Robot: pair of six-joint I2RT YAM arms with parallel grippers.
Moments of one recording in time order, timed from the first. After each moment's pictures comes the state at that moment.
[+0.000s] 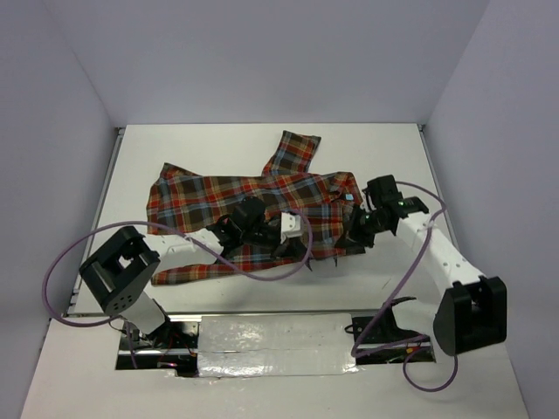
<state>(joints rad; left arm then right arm) -0.82 1.57 0.78 0.40 0.76 0.22 0.19 1.17 0.84 -0.85 -0.40 0.61</state>
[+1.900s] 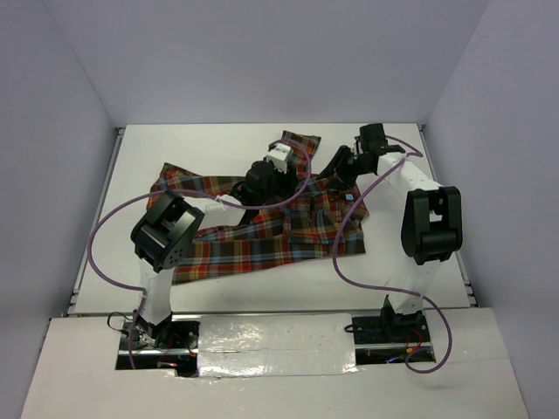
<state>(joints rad) -0.63 1.99 1.18 0.55 -0.05 -0.19 0.10 1.84 1.38 -0.53 -0.53 0.74</state>
